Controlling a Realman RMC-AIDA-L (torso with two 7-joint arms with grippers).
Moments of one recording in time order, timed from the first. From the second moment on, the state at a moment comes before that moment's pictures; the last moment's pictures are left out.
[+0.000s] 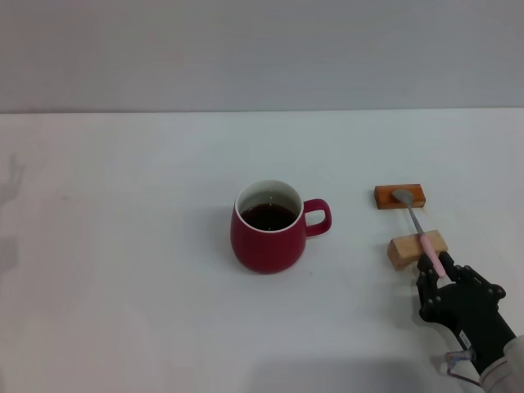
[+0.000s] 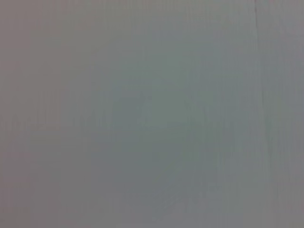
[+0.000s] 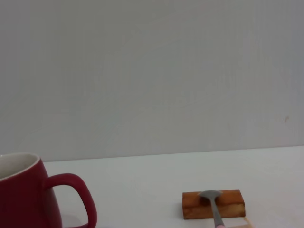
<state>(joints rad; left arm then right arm) -0.43 -2.04 -1.59 -0.21 2.62 1.00 0.04 0.09 2.07 0.53 0.67 -2.08 -0.94 -0.19</state>
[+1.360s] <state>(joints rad) -0.42 -2.04 -1.59 -0.21 2.62 1.00 0.04 0.09 2.07 0.53 0.67 -2.08 -0.94 -0.19</state>
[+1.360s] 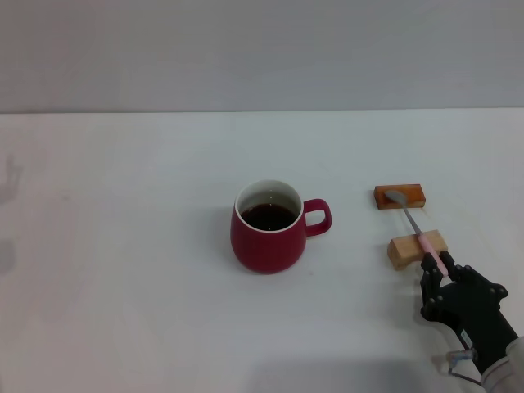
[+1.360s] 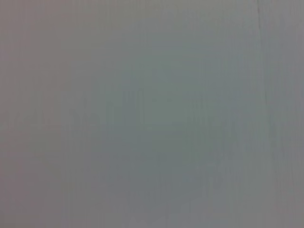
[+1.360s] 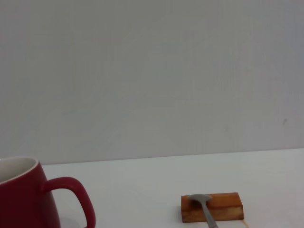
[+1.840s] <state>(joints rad) -0.42 -2.04 -1.59 -0.21 2.62 1.00 0.04 0.10 2.07 0.53 0.66 -2.08 -0.94 -0.19</state>
